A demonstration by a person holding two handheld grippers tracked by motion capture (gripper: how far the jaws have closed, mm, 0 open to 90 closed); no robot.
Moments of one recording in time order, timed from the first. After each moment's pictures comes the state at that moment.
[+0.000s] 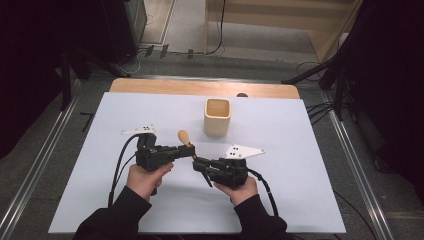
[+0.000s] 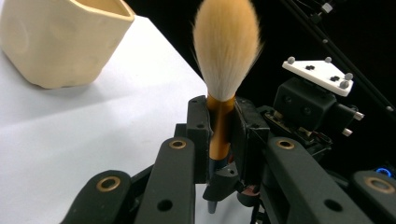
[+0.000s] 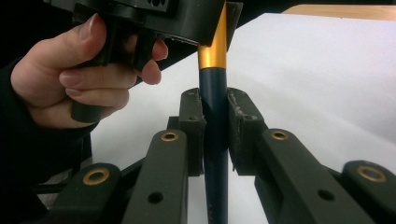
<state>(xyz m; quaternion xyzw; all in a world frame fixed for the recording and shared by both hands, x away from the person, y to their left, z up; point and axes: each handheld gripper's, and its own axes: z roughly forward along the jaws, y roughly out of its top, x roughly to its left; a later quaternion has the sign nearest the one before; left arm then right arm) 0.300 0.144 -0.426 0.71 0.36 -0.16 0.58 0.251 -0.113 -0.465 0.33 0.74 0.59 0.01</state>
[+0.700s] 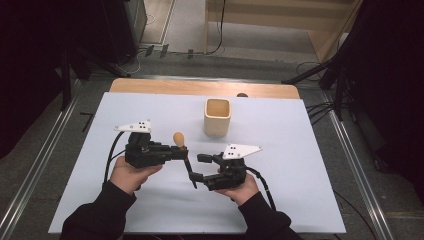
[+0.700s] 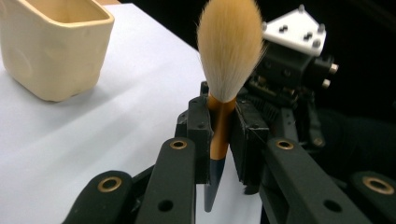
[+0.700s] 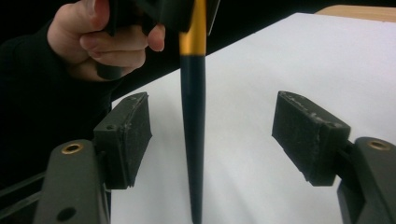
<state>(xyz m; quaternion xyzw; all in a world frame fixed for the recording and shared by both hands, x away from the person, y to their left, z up) 0.299 0.157 -0.396 0.80 0.25 -0.11 0.53 0.257 -0.112 -0.464 0.27 0.75 0.60 -0.02</state>
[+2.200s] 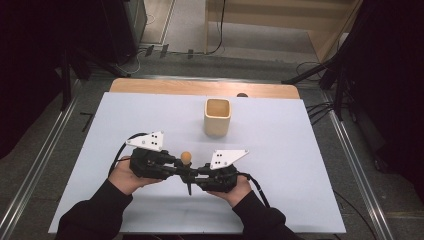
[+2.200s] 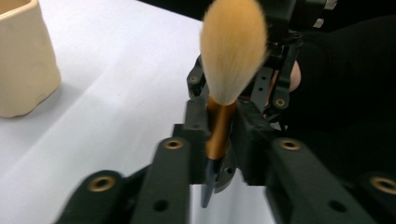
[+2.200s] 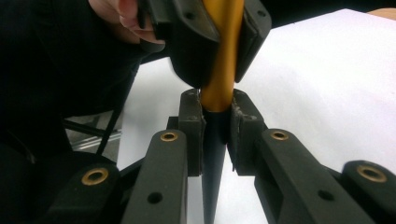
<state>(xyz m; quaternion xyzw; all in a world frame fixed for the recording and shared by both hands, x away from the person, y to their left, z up) 0.288 0.145 -0.403 0.86 0.11 -0.08 0.49 0.253 -0.089 -0.467 0.18 0.80 0.57 -0.01</state>
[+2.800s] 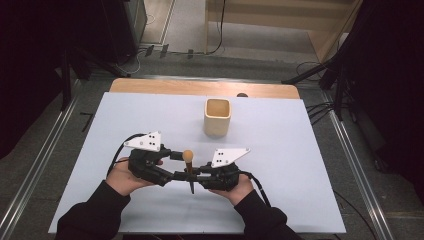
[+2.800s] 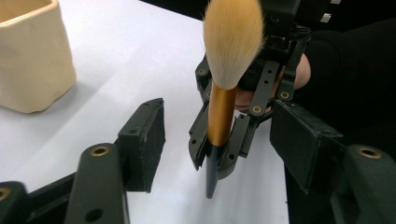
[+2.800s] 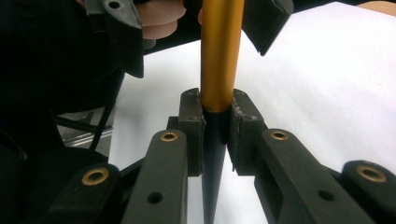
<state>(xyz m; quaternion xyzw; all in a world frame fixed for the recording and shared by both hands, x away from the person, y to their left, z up) 0.286 0.150 -0.407 0.86 0.13 -0.05 0.50 0.256 -0.095 -0.467 0.19 0.80 0.56 0.00</state>
